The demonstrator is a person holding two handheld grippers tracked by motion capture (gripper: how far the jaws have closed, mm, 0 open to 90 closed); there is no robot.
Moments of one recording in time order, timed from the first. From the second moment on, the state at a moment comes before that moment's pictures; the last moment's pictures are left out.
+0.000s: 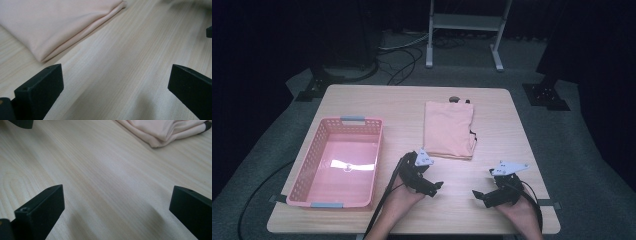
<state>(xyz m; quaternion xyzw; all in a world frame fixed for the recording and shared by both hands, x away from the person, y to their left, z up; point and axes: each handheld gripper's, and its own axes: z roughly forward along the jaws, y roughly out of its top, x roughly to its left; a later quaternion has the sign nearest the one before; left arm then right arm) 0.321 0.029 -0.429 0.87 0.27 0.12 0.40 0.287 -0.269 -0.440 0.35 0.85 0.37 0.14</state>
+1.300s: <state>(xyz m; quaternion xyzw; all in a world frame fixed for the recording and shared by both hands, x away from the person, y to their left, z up) 0.381 0.021 -0.429 0.87 0.26 0.09 0.42 0.367 -0.237 -0.427 0.31 0.85 0.42 0.09</state>
